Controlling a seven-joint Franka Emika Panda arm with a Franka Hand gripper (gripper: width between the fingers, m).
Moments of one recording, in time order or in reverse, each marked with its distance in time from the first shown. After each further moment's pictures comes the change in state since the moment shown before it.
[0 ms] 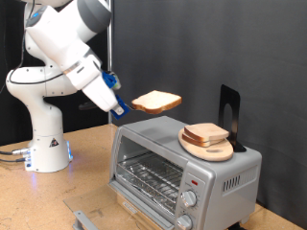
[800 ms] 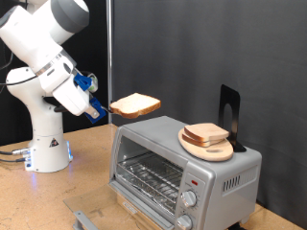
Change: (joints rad) arm -0.054 0.002 -0.078 -0.009 -0.044 -0.048 -0.054
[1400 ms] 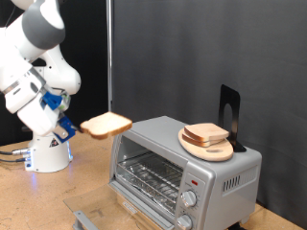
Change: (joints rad) arm -0.066 0.109 -0.086 -0.011 -0.082 0.045 -0.144
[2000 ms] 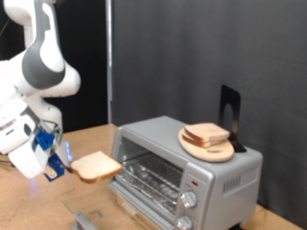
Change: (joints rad) arm -0.001 0.201 0.008 -0.013 0.026 0.194 -0.134
